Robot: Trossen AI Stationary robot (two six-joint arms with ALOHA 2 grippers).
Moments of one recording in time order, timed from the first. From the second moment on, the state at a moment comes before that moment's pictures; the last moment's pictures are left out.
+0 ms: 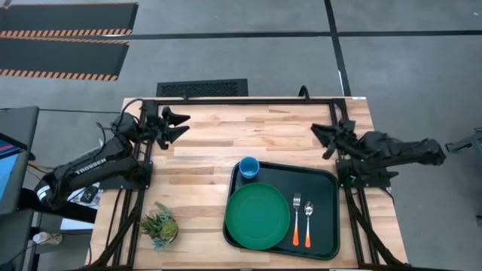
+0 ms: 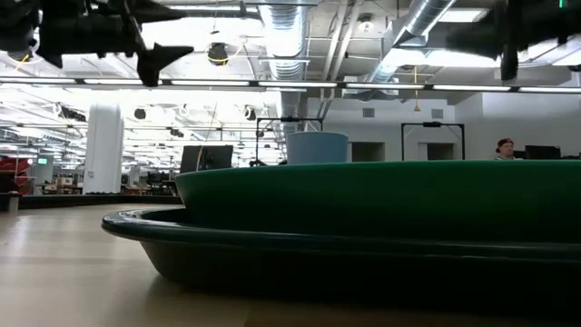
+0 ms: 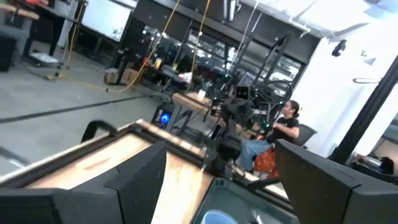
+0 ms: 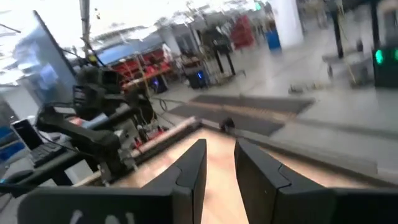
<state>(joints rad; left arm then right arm) 0.69 0.53 0.29 0.44 0.50 -0.53 0.09 0.24 0.33 -0.01 0.65 0.33</state>
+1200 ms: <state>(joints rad) 0.69 0.39 0.01 0.35 0.26 -0.61 0.06 0.00 0.37 -0.37 0.60 0.47</state>
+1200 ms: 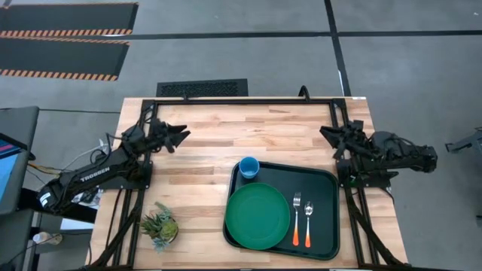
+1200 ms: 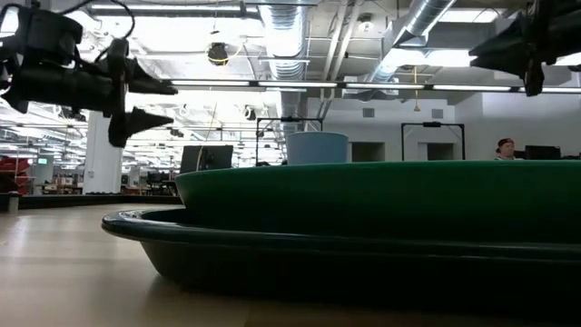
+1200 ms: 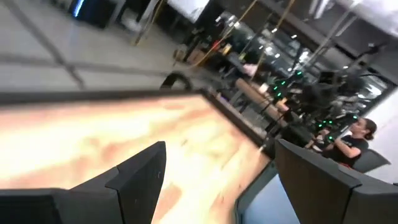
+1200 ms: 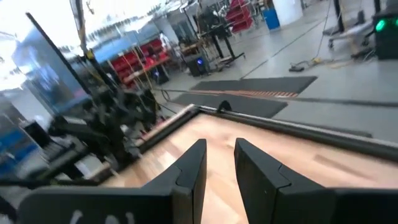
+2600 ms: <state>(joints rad) -0.11 0.02 0.01 0.04 -0.08 -0.27 0.03 0.01 0.01 0.07 0.30 0.23</state>
